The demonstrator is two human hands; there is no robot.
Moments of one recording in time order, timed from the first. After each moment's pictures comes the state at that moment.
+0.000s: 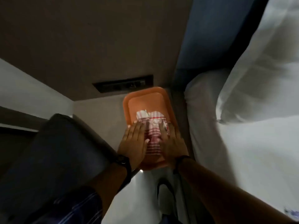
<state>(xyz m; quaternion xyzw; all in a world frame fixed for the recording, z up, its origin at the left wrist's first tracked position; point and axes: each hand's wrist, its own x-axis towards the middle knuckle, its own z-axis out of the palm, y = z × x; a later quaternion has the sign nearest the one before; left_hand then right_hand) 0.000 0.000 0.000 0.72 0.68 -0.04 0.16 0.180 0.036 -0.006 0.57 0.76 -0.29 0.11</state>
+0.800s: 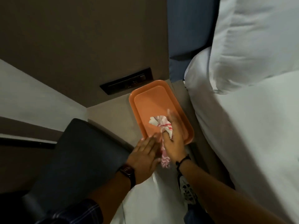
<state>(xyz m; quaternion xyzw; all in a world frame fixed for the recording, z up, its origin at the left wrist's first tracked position) -0.020 -0.094 0.014 0.82 0.53 -0.16 0.16 0.144 -0.052 0.039 0.60 0.46 -0.51 -0.41</state>
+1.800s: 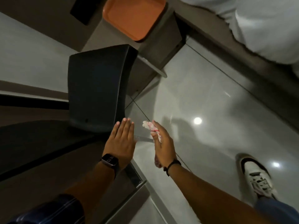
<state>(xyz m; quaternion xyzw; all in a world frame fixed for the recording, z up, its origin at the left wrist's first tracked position) -0.160 -0.510 0.049 0.81 0.42 -0.40 -0.06 -0.024 -0.588 -0.050 0.58 0.23 -0.61 -0.49</state>
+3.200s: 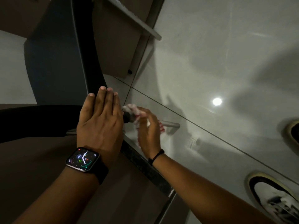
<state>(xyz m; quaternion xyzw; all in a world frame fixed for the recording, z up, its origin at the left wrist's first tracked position) -0.230 -0.506 -0.029 0.85 0.33 -0.31 -0.28 -0.242 -0.556 -0.203 0.52 0.08 -0.47 -0.70</state>
